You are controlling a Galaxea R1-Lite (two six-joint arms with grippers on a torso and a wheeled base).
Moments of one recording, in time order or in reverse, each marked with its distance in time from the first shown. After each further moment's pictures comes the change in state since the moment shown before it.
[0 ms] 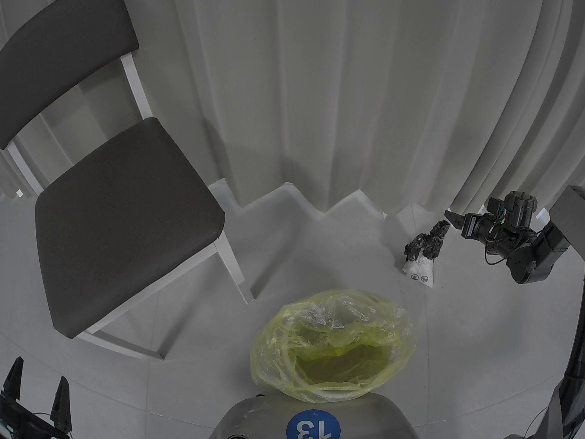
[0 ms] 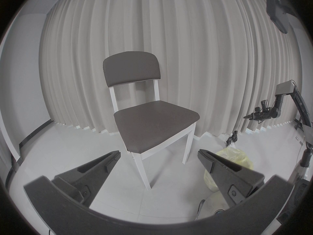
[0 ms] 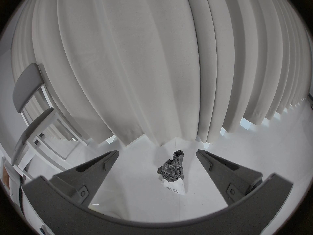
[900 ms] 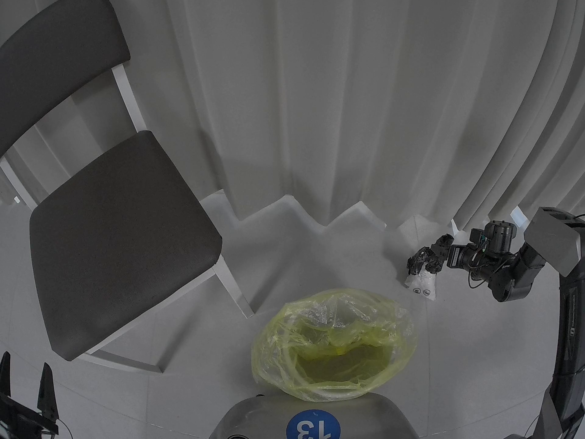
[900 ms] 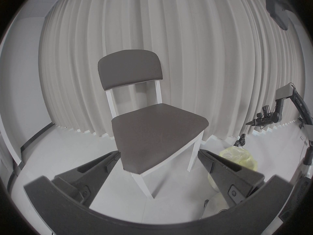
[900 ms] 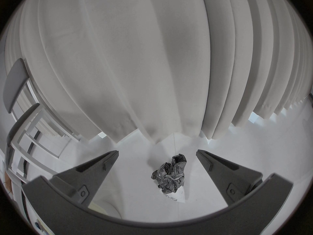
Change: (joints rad) left arm -0.002 0.000 0.001 -0.054 0.130 -0.015; right arm 0.004 0.217 -0.061 -0.008 0.014 -0.034
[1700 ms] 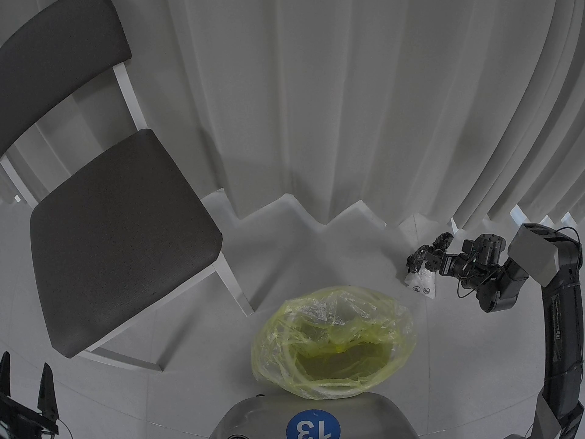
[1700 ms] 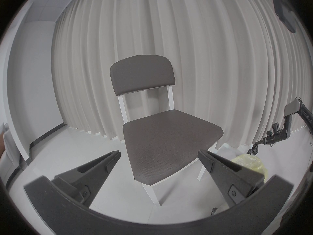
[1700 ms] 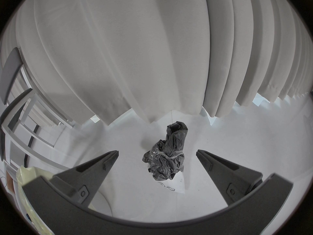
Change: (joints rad) left arm 0.000 0.000 0.000 0.000 0.000 0.010; right arm 0.001 0.174 -0.117 -0.087 -0.012 0.037
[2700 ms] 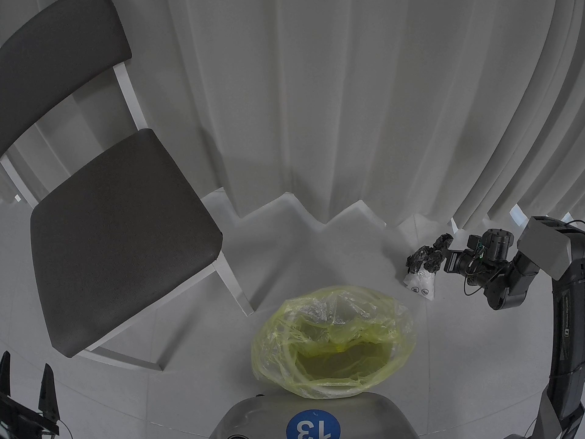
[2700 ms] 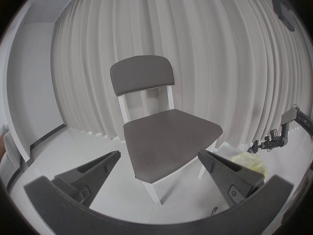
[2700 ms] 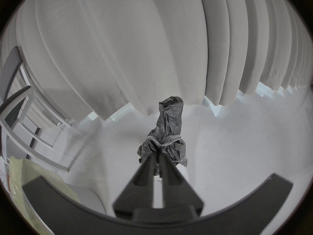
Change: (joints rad) left arm 0.001 0.000 0.000 0.000 -0.008 0.014; right arm -0.007 -0.097 0.109 -0.017 0.049 -0.003
